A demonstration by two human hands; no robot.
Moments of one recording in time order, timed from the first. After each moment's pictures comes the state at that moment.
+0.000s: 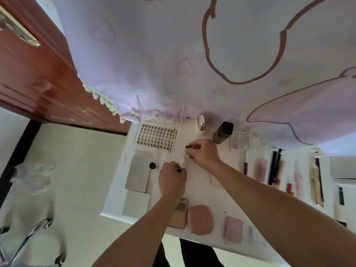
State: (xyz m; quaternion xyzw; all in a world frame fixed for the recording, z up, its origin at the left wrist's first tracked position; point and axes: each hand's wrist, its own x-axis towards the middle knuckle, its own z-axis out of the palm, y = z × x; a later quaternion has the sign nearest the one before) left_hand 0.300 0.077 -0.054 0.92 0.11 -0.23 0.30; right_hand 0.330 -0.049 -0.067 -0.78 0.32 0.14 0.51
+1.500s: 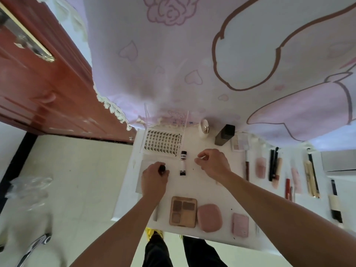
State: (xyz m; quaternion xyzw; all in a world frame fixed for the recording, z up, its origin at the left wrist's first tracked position) left_hand 0.327 0.157 -0.045 0.92 0.05 -0.19 0.34; right_hand 0.302 -0.045 -0.049 -0.85 0.30 0.17 0.39
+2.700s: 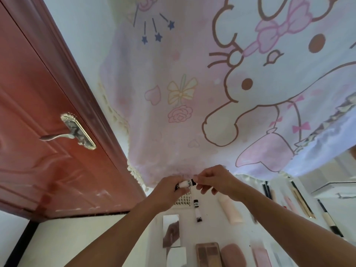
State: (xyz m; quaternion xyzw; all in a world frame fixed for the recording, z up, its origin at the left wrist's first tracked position) left_hand 0.405 0.177 0.138 0.82 -0.37 -0.25 0.35; right_hand 0.312 -0.006 0.160 -0.75 0.22 0.12 0.61
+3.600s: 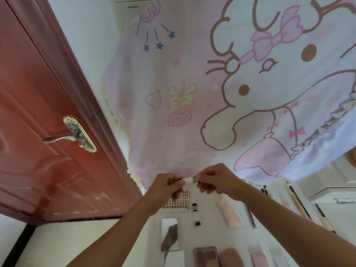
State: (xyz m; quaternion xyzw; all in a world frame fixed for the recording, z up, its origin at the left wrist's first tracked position) left_hand 0.408 0.182 0.143 0.70 -0.22 -0.35 0.58; right_hand 0.310 -0.010 0.177 -0.73 0.21 0.08 0.65
